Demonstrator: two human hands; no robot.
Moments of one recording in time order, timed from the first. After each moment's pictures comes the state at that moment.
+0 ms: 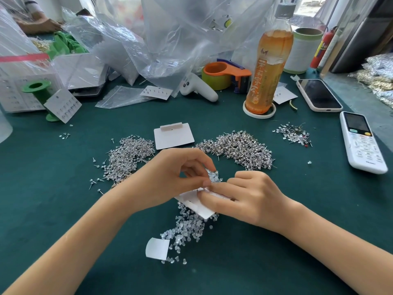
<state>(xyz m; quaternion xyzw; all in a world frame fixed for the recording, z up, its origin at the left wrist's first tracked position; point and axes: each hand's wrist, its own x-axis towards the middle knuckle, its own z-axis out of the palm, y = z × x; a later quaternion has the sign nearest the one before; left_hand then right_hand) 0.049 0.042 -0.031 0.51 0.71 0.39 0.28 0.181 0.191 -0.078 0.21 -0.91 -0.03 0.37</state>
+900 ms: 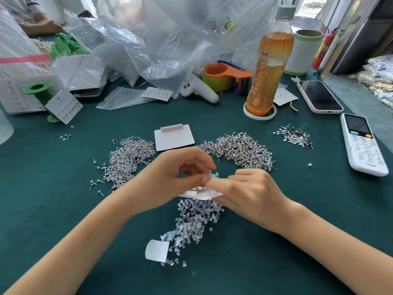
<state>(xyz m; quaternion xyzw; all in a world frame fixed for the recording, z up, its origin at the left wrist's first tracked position) 0.051 0.042 -0.032 0.50 0.69 0.44 0.29 0.177 0.192 -0.075 0.18 -0.90 0.09 0.38</state>
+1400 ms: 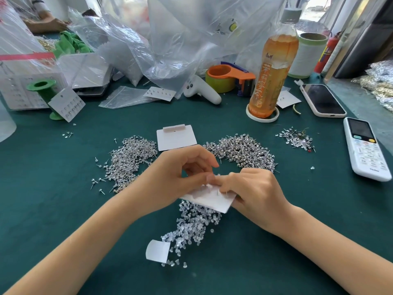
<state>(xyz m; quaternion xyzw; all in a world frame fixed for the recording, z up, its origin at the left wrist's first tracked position) 0.053 0.041 -0.034 0.49 0.70 0.45 0.25 0.176 0.198 -0.088 0.13 -0.90 0.17 0.38</state>
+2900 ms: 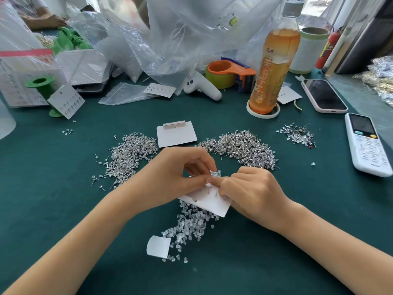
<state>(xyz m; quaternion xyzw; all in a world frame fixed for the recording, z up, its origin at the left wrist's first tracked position) 0.051 0.040 -0.031 0.52 0.72 0.39 0.24 0.177 0.194 -0.081 0.17 -0.91 0.07 0.37</state>
